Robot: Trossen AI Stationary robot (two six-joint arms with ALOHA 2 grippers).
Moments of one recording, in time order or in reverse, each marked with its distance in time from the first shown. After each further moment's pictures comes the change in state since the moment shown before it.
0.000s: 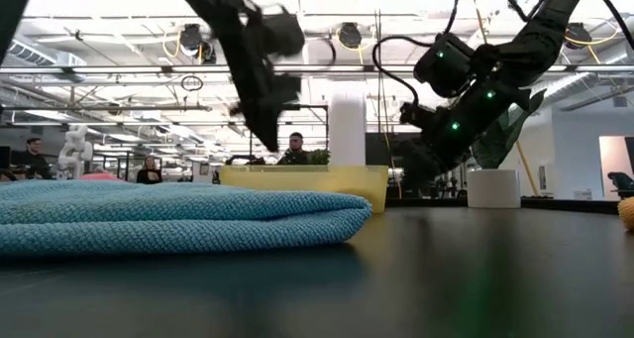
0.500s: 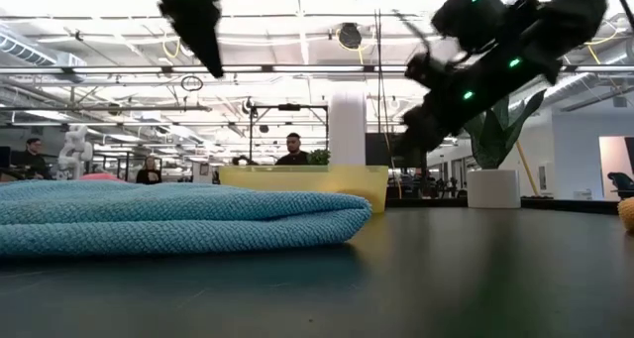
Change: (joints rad) left arm -0.625 -0.197 -0.002 -0.382 -0.271 -0.356; right arm 0.277 -0.119 -0.020 0.049 0.331 -0.168
